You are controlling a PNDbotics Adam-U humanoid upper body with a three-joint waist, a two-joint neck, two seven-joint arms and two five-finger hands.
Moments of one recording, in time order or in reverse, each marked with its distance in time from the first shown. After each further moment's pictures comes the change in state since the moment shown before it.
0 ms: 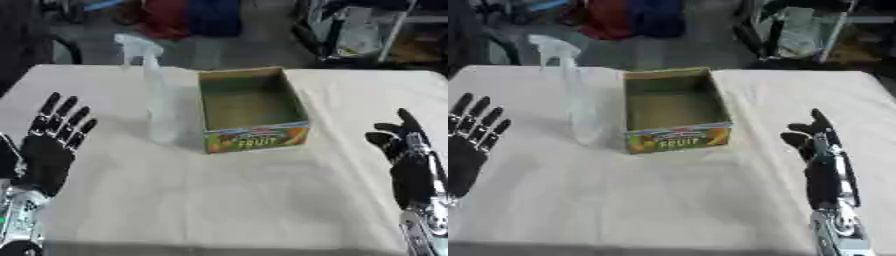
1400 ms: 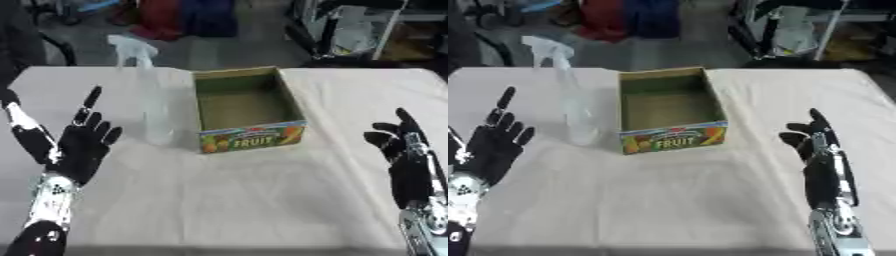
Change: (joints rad) left arm -0.139 -0.001 -0.099 0.151 0.307 0.064 -0.071; right arm 0.000 0.000 0.003 0.000 0.000 0.000 0.005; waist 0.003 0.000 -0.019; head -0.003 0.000
